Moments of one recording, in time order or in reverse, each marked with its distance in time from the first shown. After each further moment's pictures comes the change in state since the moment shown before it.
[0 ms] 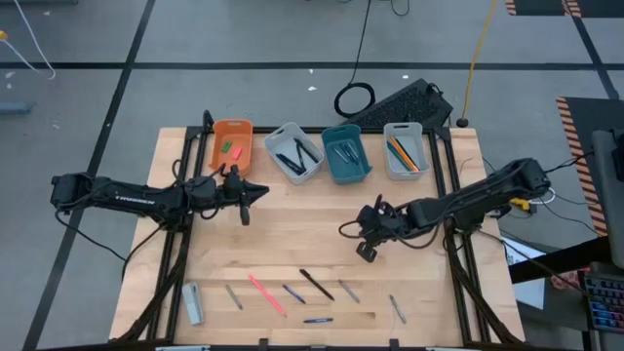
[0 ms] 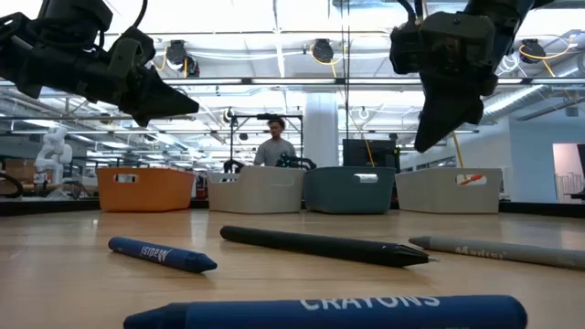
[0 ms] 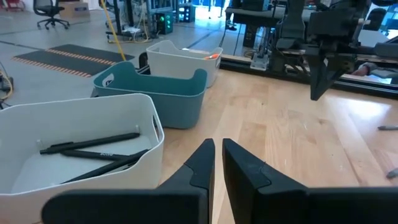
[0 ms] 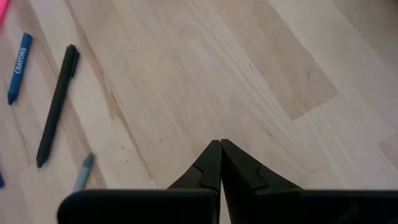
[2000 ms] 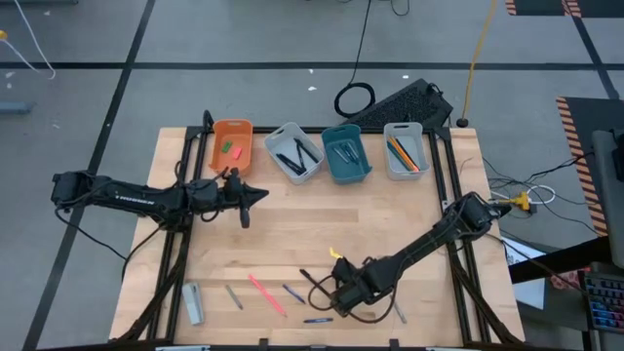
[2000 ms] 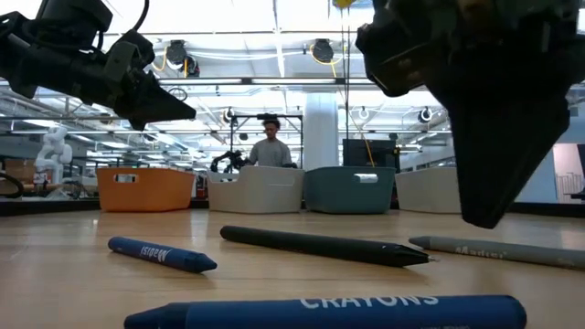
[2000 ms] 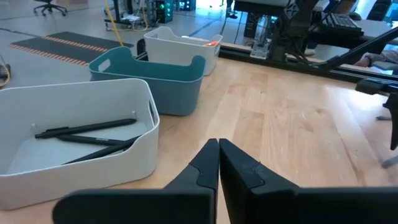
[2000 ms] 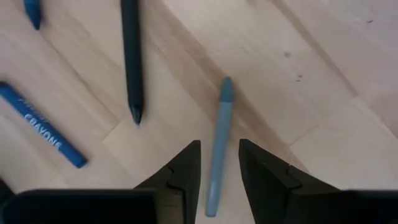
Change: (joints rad) left arm -0.042 0.000 0.000 -0.048 -0.035 -0.033; right arm 0.279 0.599 0.550 -0.240 -0.126 0.502
